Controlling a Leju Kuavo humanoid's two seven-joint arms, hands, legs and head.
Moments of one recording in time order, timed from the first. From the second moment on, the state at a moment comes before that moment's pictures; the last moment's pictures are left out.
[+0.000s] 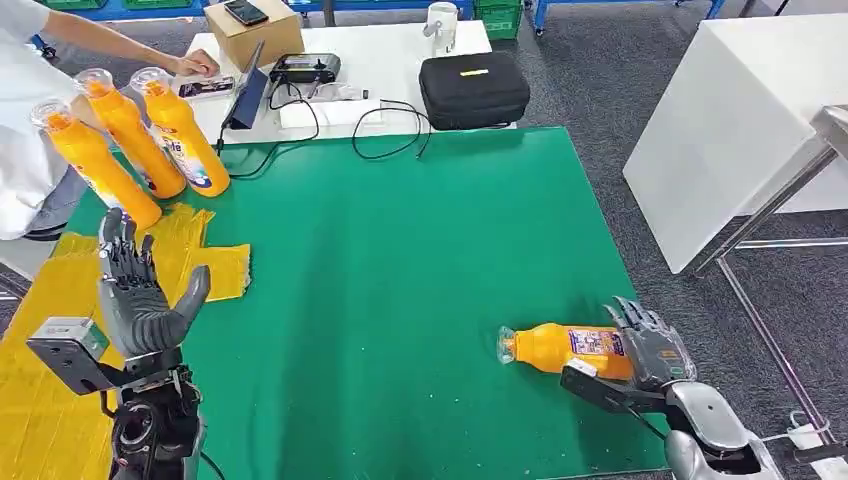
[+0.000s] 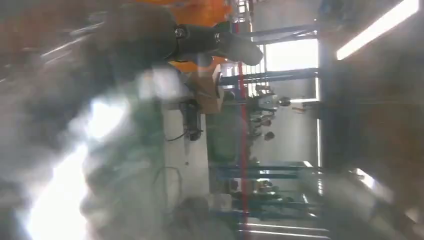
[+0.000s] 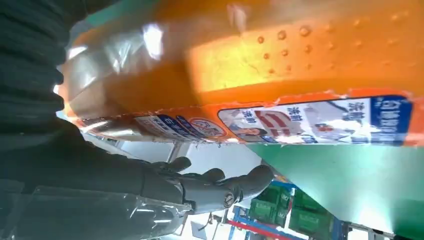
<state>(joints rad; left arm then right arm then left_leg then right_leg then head) -0.05 -0.22 0.22 -1.49 -0.15 0.11 -0.64 0.03 -0.39 0.09 -1.31 1.16 -0.04 -0.04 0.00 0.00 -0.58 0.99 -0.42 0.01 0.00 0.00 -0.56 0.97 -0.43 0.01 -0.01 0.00</state>
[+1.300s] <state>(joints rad) -0.07 -0.22 0.22 -1.47 -0.11 0.04 -0.62 0.01 -0.33 0.08 -1.31 1.16 -0.21 -0.16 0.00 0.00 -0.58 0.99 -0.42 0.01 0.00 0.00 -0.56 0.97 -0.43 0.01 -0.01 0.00</state>
